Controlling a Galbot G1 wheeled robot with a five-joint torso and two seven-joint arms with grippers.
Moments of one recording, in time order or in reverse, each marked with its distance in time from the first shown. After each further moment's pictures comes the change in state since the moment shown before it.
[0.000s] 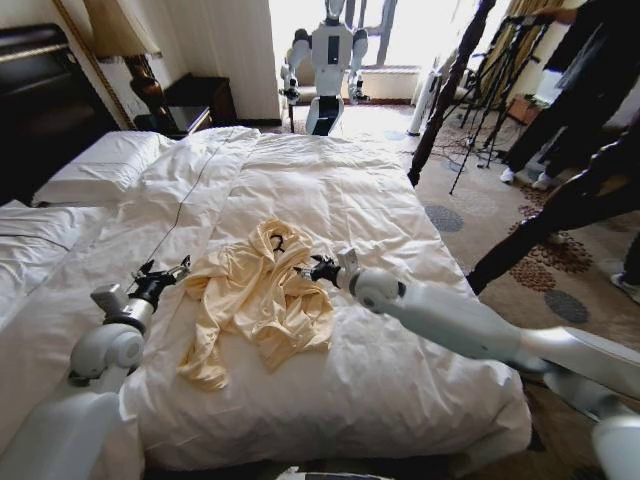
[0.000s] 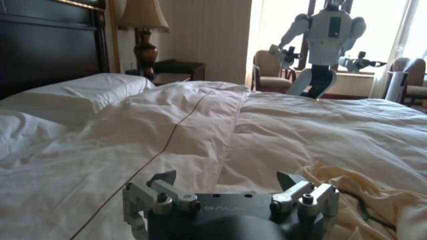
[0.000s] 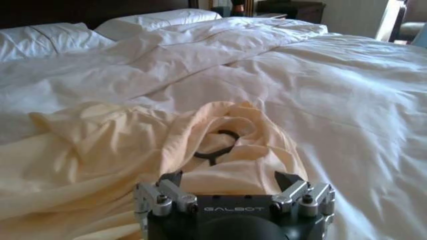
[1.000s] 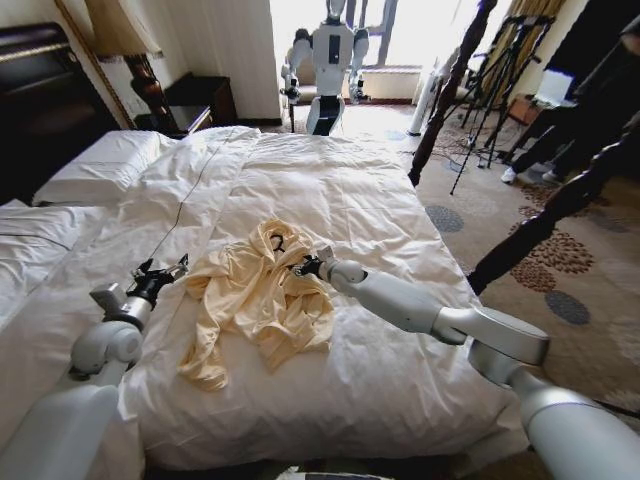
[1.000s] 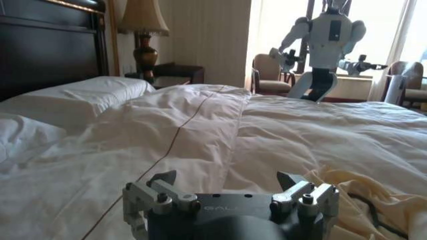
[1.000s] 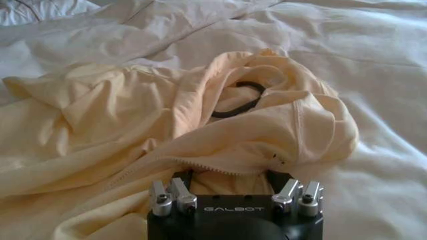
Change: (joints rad) left arm -0.035 0.025 0.005 0.081 -0.002 -0.039 0.050; right arm -0.056 0.192 -0.033 -0.230 0.018 -0.004 -0.012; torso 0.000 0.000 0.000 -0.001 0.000
